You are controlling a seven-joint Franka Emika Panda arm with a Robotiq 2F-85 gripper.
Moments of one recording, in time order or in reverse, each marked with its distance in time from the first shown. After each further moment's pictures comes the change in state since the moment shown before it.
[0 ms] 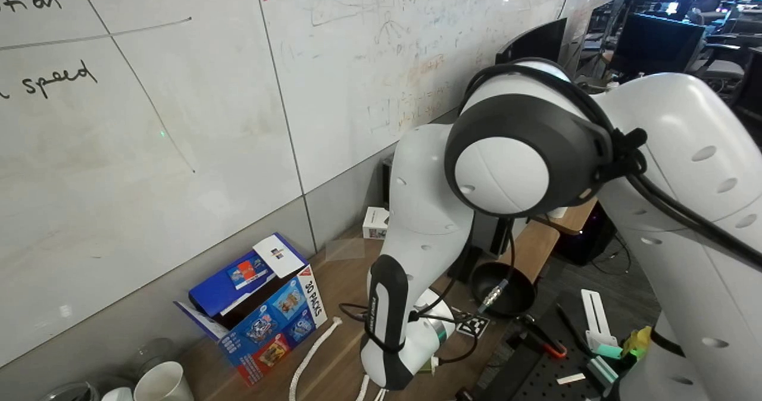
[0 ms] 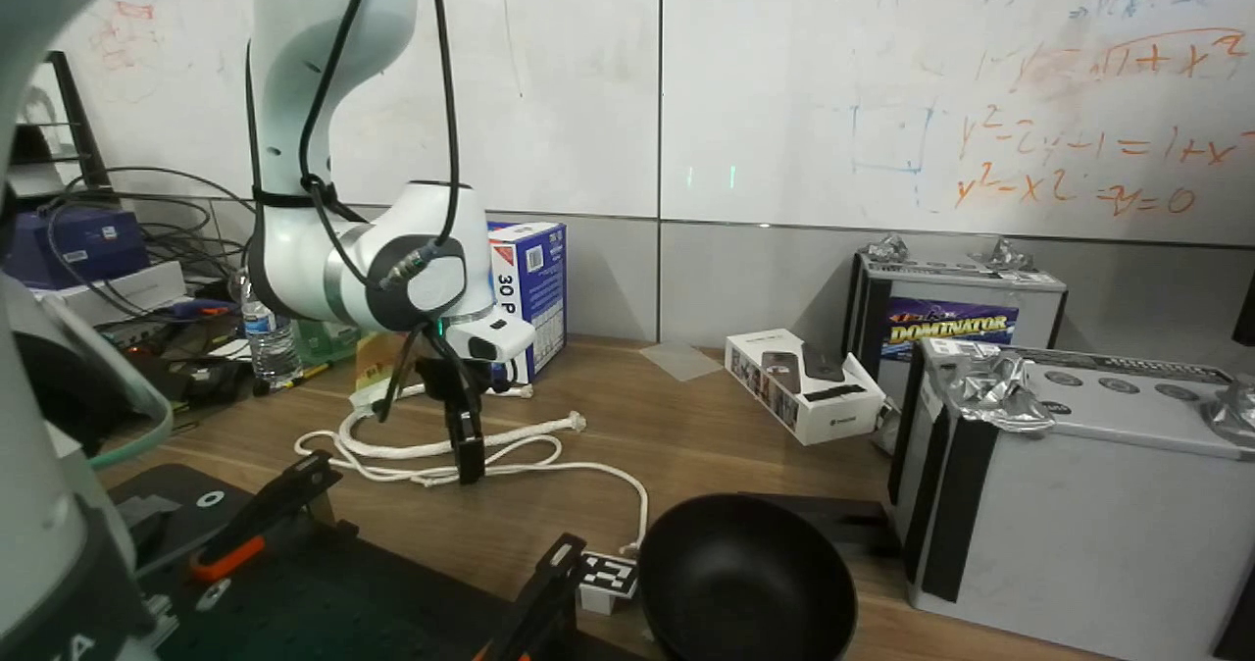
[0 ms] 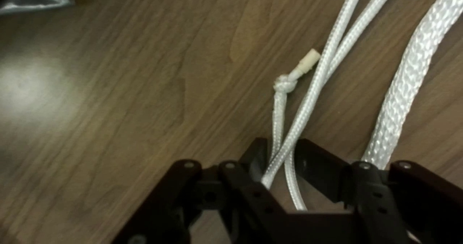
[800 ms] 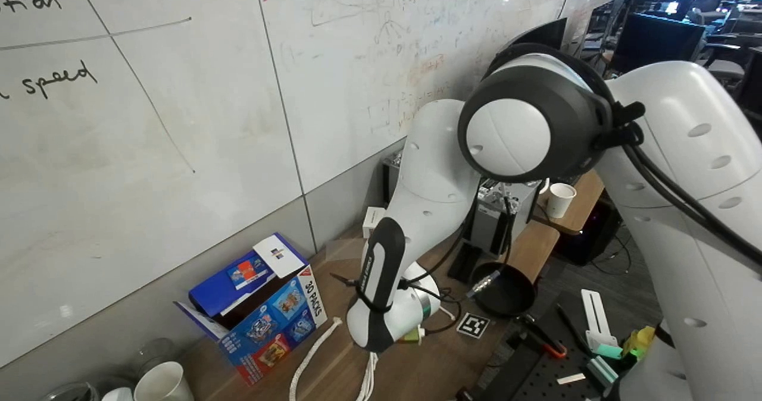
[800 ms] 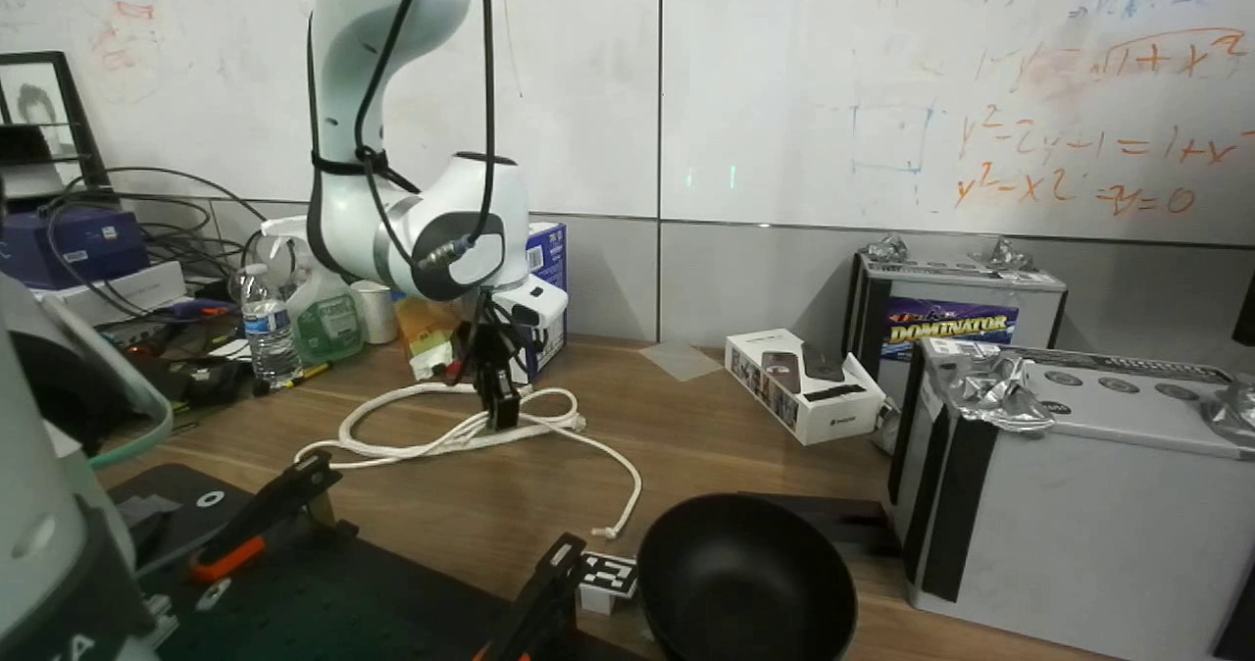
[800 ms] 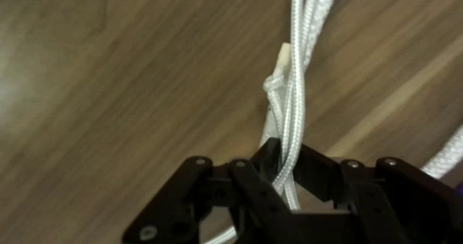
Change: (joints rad) arm -0.204 -0.020 0.122 0.090 -0.015 -0.004 -0.193
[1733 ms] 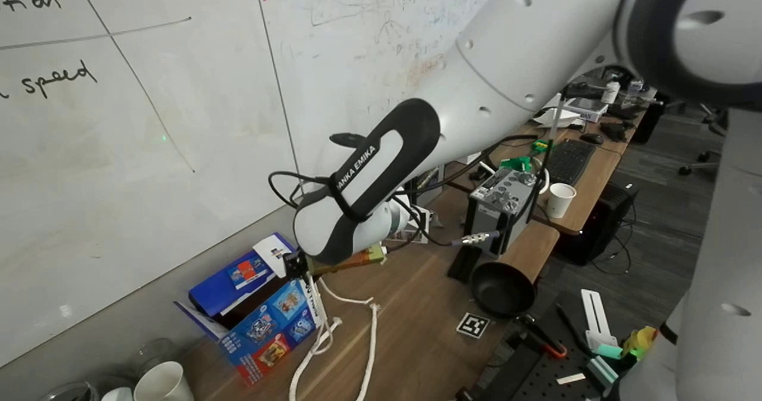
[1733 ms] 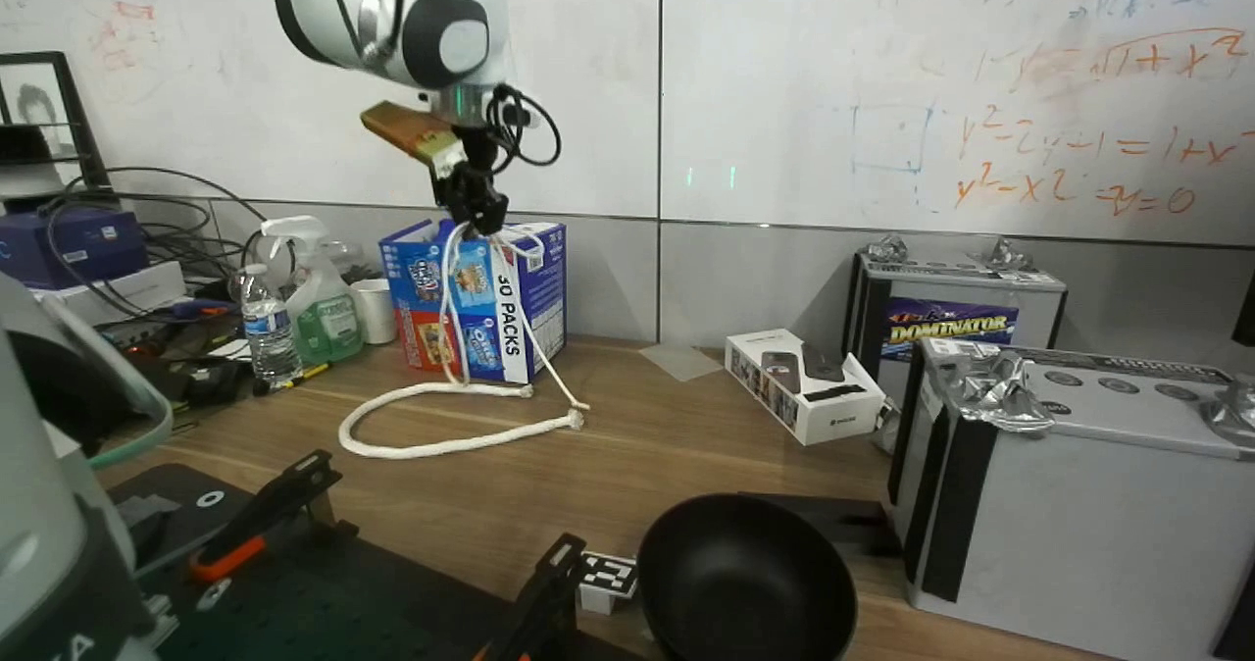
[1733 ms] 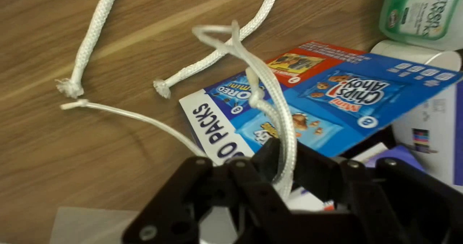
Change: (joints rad) arm -0.136 -0.432 0.198 0.056 -0.025 -0.299 -0.271
